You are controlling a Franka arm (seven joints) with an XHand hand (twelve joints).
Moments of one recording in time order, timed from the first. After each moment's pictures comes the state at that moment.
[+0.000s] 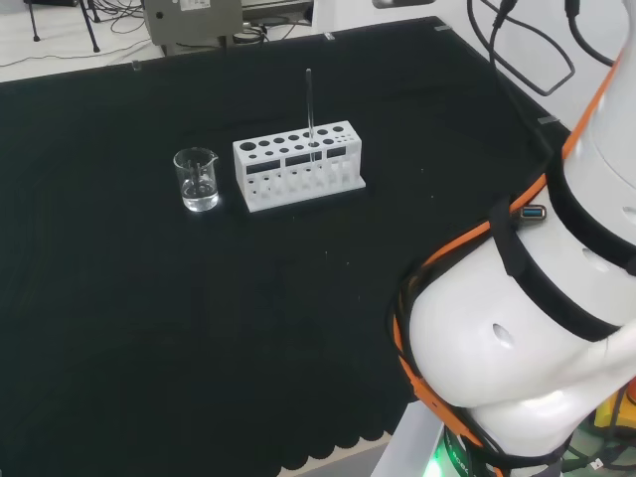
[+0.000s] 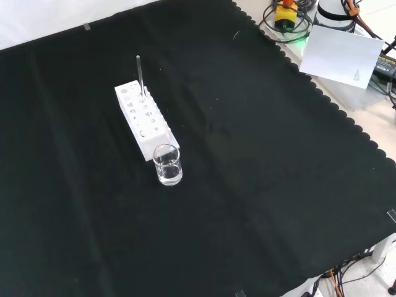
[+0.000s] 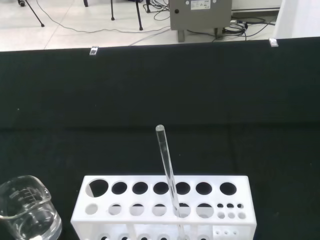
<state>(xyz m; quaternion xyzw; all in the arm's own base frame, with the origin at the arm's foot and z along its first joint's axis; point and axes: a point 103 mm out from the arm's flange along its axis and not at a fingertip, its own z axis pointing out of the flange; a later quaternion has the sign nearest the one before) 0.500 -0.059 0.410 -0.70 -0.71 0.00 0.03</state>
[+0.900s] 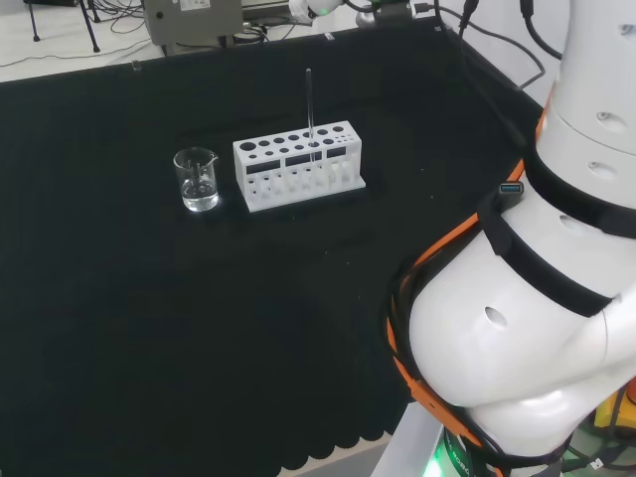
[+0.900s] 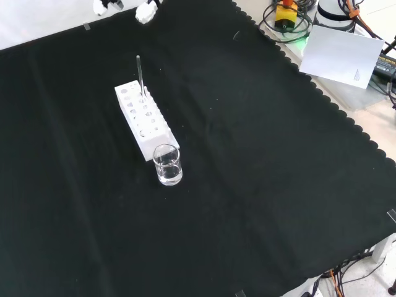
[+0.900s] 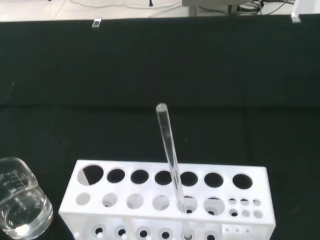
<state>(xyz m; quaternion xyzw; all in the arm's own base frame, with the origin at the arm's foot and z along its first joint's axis) 0.543 -0.054 0.362 -0.69 -0.72 0.03 0.05</state>
